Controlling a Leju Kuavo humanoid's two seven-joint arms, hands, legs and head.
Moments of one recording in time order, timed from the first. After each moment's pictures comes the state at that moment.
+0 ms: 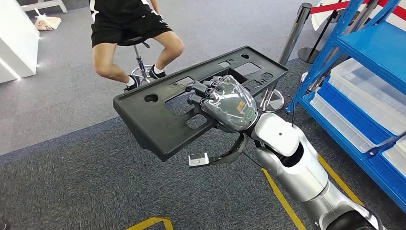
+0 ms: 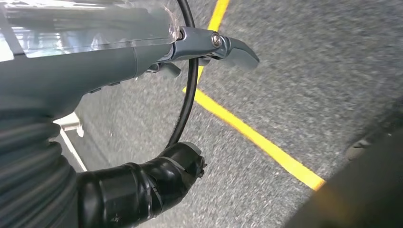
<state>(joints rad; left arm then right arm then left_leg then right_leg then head) -0.03 0.01 -1.44 -0.04 0.79 0.05 -0.17 -0.52 -0.26 0.50 -1.68 1.12 -0.18 -0.36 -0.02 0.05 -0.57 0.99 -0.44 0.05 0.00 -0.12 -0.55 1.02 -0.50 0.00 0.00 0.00</state>
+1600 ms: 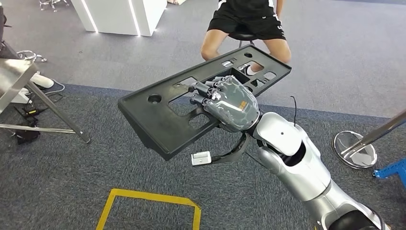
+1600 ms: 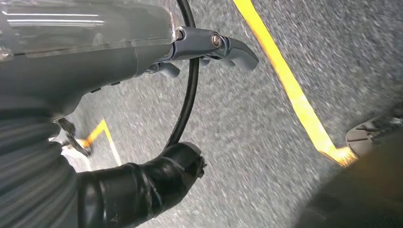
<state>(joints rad) -0.03 0.00 -1.44 -0.04 0.80 0.05 -0.17 -0.52 -0.27 0.50 -1.68 1.12 -0.18 -0.36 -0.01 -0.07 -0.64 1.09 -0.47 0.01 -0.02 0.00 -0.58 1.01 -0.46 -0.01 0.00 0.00</state>
